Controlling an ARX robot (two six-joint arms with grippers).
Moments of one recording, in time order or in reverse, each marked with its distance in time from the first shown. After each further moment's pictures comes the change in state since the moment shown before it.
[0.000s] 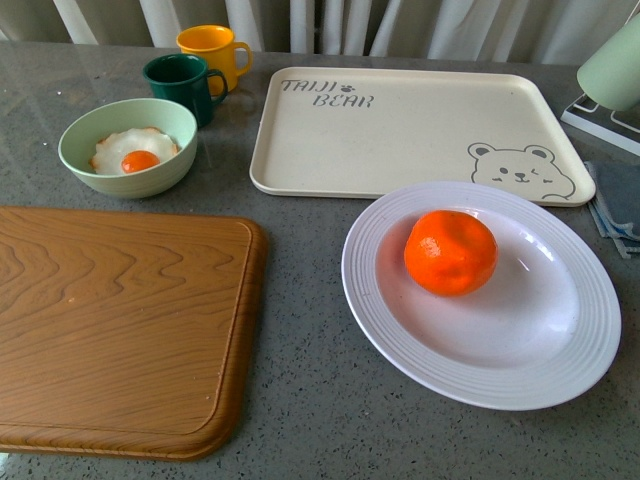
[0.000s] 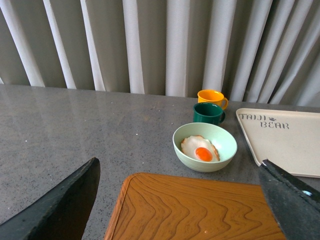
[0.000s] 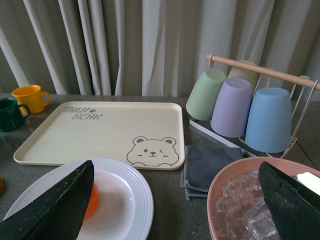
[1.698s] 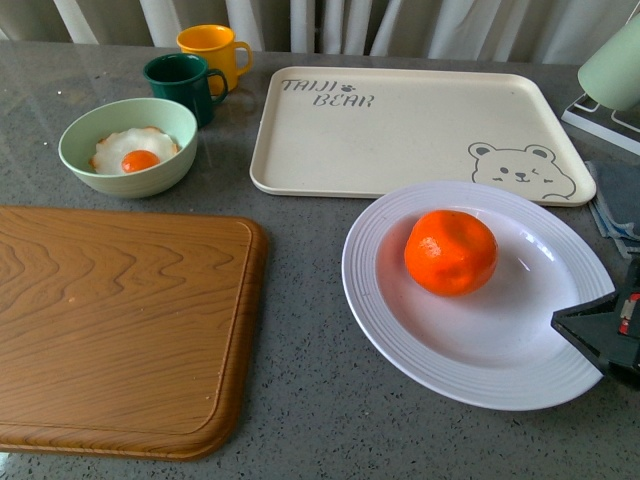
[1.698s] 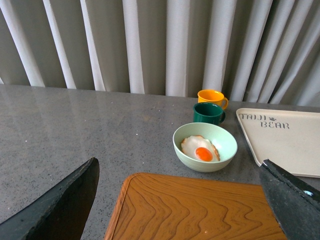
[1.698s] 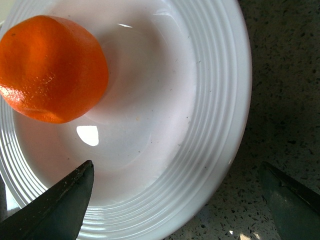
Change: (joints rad) left arm 0.000 0.000 0.000 0.000 0.000 0.000; right arm 0.192 1.511 0.275 0.417 -0.045 0.562
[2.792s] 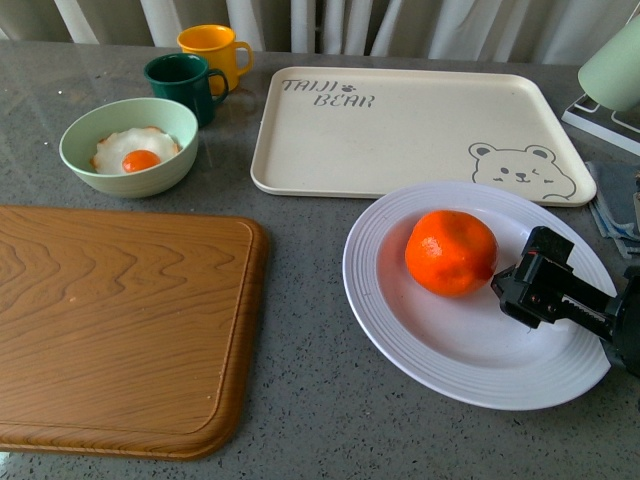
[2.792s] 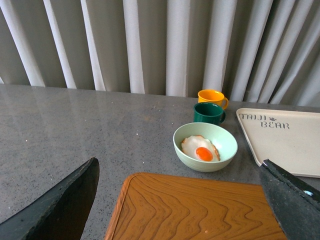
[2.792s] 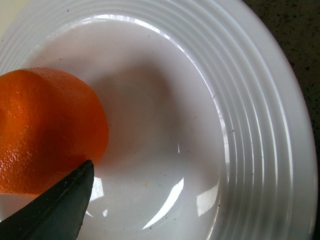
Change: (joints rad) left arm 0.000 0.000 0.000 0.000 0.000 0.000; right arm 0.045 0.298 0.116 0.217 0.093 0.076
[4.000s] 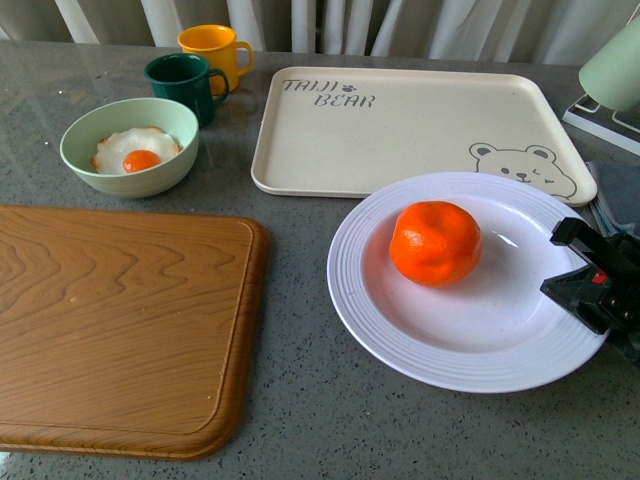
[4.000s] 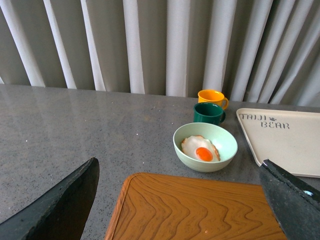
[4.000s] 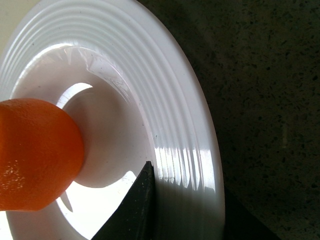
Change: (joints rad) left arm 0.000 0.000 0.000 0.000 0.000 0.000; right arm -0.046 -0.088 -0.013 -0.074 -0.003 0.110
